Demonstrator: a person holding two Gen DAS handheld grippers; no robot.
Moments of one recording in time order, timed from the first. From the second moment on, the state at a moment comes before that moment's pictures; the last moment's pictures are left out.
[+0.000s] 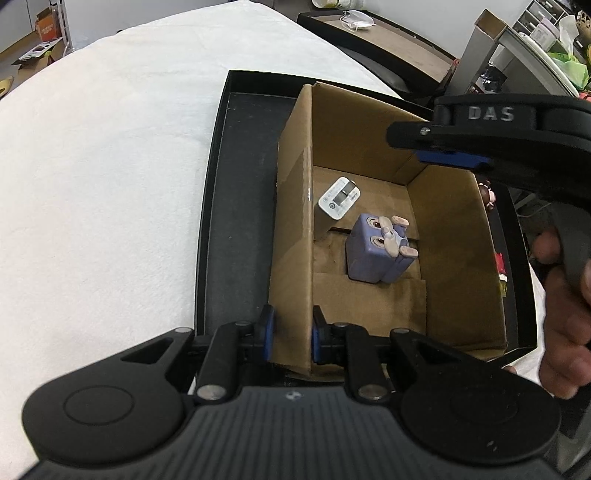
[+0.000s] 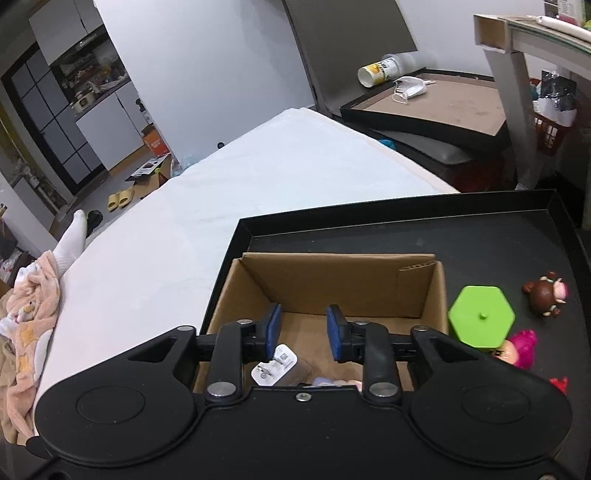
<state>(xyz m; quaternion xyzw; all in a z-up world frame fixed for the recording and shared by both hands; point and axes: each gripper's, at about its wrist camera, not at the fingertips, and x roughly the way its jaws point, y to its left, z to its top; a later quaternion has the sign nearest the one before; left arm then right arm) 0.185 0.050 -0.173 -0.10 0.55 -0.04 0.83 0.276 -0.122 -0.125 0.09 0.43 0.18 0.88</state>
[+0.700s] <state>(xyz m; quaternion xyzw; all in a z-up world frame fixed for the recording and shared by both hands) 0.175 0.032 -0.153 -0.07 0.54 -0.01 0.84 0.264 -0.182 -0.107 0.14 0.44 0.18 0.87</state>
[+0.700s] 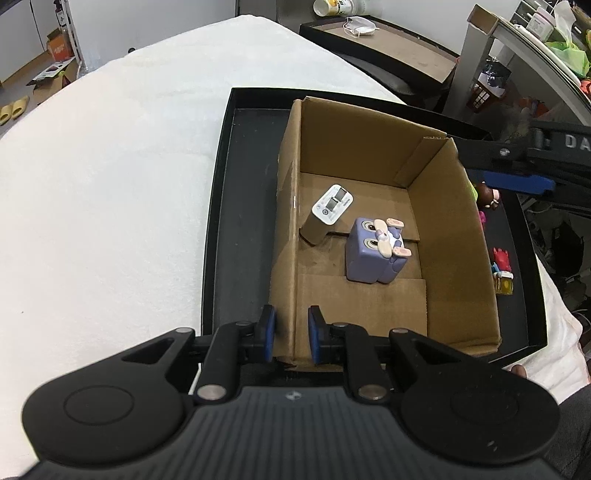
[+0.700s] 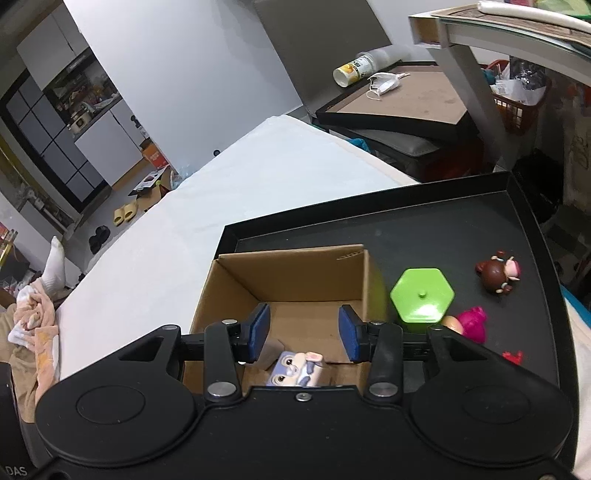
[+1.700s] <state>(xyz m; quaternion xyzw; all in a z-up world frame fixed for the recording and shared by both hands) 0.170 0.024 -0.145 -0.06 0.54 0.02 0.84 0.249 -0.285 -0.133 0.14 0.49 0.12 0.85</state>
